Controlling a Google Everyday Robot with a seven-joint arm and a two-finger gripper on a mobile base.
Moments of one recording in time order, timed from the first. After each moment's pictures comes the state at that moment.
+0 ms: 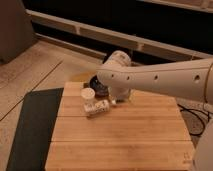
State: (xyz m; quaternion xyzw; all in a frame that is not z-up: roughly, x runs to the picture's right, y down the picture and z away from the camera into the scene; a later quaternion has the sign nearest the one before) arm 0.093 0.054 0.701 -0.05 0.26 0.77 0.59
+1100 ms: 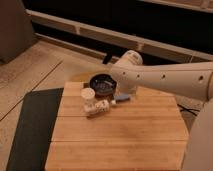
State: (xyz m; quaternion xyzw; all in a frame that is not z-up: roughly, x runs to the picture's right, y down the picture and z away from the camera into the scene) arm 0.121 0.032 0.773 -0.09 0.21 0.74 0.63
